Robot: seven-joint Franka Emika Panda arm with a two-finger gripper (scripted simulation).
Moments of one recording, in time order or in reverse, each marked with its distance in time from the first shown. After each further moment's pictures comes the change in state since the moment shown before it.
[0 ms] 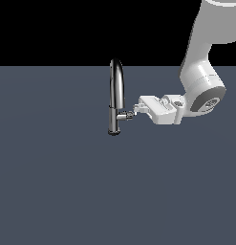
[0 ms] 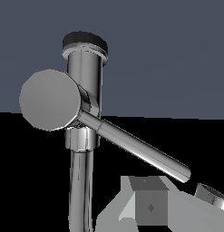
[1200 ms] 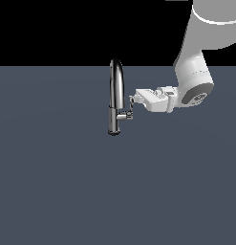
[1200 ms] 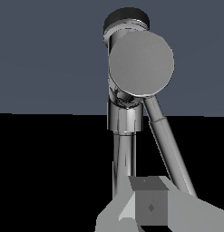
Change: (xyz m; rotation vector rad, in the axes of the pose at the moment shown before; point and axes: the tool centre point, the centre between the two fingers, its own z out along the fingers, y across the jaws) arm -0.020 -0.053 0.004 -0.004 -0.007 0.020
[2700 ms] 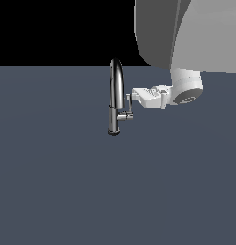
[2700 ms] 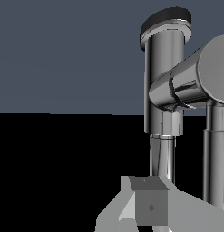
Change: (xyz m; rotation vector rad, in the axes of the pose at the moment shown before) arm 0.004 -0.045 0.003 -0.009 -0.005 0.000
